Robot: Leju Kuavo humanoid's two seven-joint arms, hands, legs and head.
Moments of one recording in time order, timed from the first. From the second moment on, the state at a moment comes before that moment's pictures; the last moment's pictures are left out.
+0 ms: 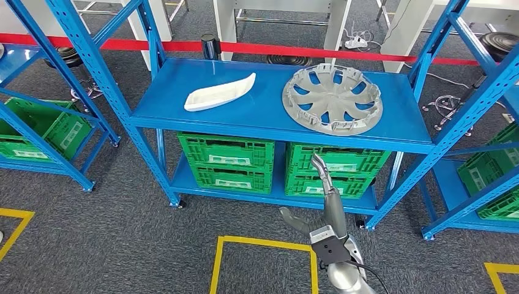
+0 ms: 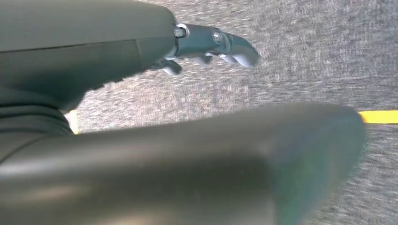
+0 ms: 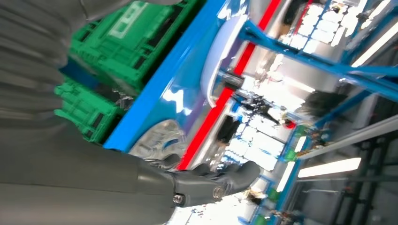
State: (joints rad) left arm -0.05 0.02 -0.37 -0.18 0.32 0.28 -0.14; right arm -0.12 0.00 0.45 -1.28 0.28 -0.42 -0.70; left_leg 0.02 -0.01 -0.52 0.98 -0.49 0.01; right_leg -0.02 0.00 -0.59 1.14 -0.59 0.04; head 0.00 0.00
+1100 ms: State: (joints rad) left arm -0.06 0.02 -0.39 -0.17 0.32 0.24 -0.15; right arm -0.12 0.03 0.40 -1.25 0.31 -0.38 -0.70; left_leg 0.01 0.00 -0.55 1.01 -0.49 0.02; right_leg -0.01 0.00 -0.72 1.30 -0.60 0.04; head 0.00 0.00
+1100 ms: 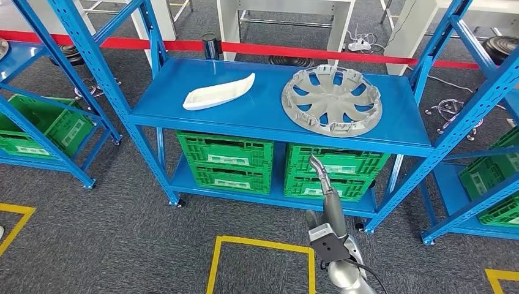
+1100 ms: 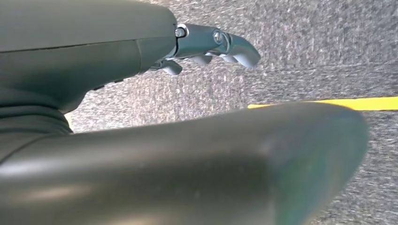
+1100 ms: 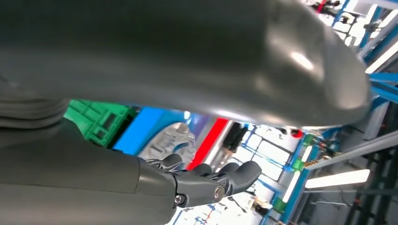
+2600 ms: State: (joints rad) left arm -0.06 0.01 -0.40 -0.17 0.33 0.25 -0.15; right arm -0.10 0.04 0.36 -1.26 0.31 -0.34 -0.70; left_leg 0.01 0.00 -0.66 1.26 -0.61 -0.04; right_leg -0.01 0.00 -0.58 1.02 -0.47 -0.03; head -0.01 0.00
